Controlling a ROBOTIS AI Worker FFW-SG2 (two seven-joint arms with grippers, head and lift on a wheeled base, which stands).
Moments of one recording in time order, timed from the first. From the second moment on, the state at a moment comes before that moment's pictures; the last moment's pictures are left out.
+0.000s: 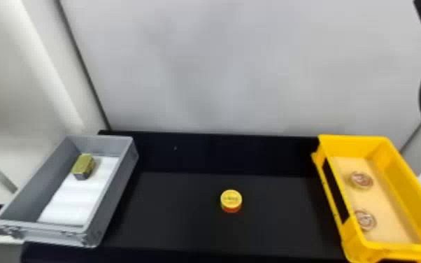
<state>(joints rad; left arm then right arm) -0.10 0.17 0.46 -2.25 -0.12 -0.16 0.37 -0.57 -0.28 0.26 -2.25 0.09 0.43 -0.60</state>
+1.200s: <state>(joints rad) -0.05 0.13 0.56 -2.39 0.13 0.46 0.27 -0.74 -0.22 0.08 -2.23 -0.22 1.38 -0.33</state>
